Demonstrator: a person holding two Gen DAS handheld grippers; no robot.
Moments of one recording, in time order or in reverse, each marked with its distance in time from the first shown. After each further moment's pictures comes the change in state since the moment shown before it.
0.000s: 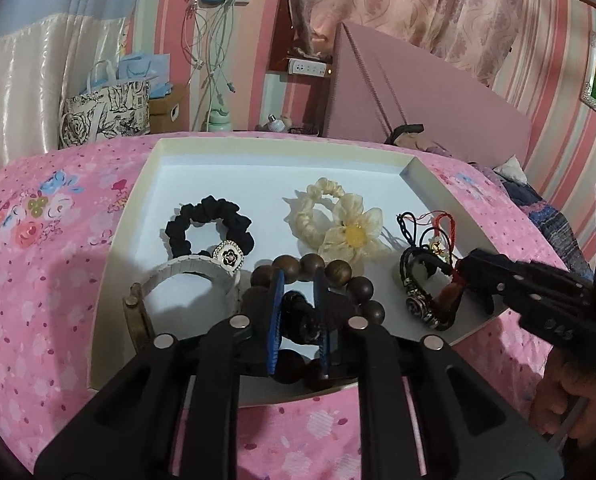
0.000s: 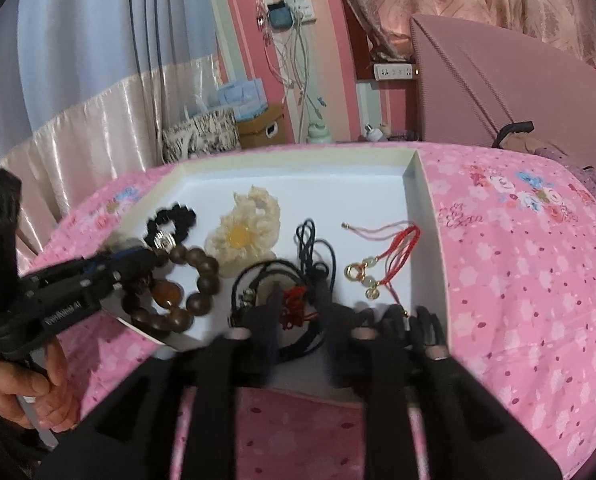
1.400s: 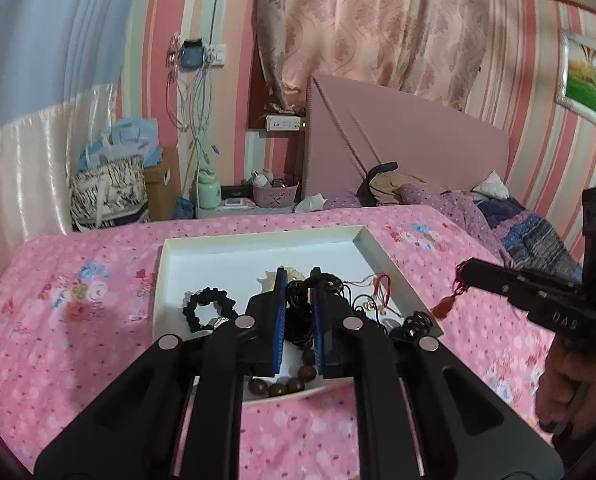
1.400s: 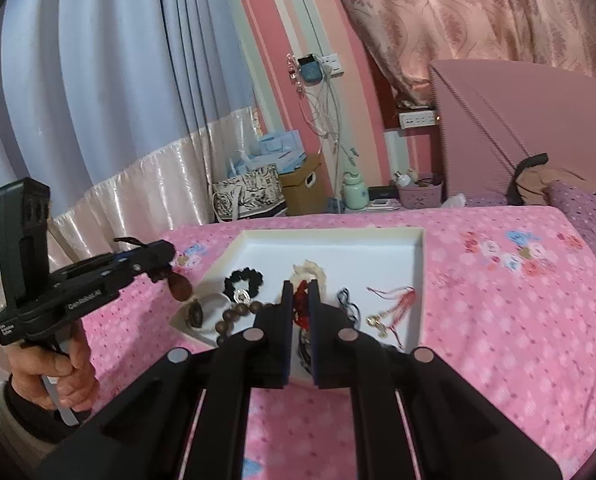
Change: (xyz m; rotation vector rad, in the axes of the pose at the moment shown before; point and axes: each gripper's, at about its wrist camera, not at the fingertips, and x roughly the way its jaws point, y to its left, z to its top) left arm -0.113 -0.032 0.060 0.058 -0.117 -0.019; right arm -0.090 0.017 0.049 0.012 -0.106 0.136
